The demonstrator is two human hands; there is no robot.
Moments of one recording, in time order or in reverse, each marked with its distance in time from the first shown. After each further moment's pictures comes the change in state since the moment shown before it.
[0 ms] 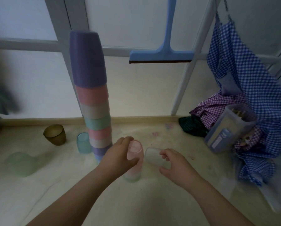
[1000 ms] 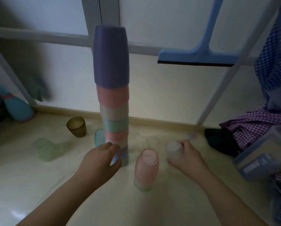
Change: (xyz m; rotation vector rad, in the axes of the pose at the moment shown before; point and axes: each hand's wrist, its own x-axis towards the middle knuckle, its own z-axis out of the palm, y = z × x) left_hand -0.024 -0.047 -0.035 0.296 0.216 -0.036; right_hand 0.081 -0.003 -0.005 0.114 0.003 0.139
